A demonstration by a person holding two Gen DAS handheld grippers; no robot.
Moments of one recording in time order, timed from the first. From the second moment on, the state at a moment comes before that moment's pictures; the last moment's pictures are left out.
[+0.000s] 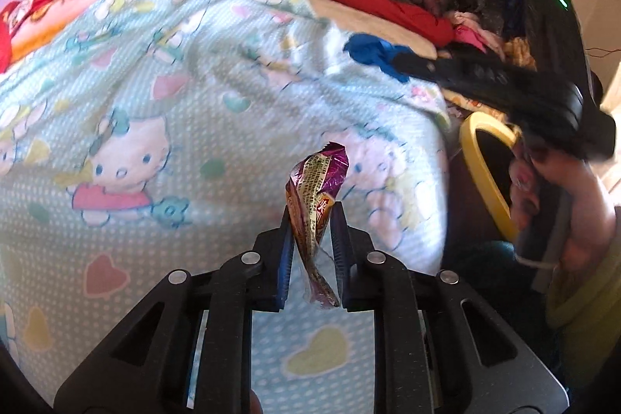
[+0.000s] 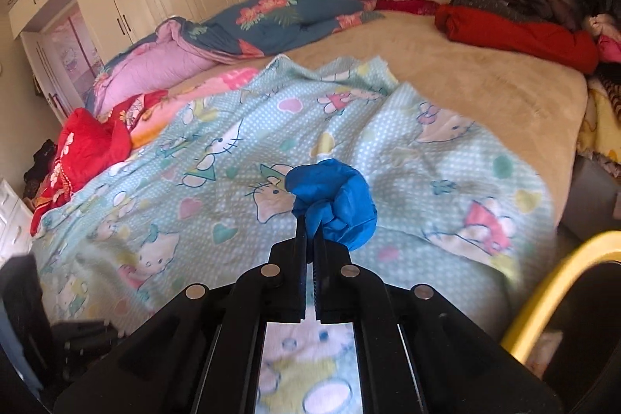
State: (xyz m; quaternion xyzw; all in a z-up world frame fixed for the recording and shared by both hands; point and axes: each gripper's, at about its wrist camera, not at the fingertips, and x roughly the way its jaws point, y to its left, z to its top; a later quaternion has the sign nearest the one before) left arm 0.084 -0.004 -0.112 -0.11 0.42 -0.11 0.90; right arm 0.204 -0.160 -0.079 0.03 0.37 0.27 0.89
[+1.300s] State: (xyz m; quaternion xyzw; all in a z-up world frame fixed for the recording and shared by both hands) left arm 0.090 -0.133 -0.039 -0.05 0.35 -0.22 0.91; right arm 0.099 -0.332 -0.026 0.08 0.32 0.18 0.93
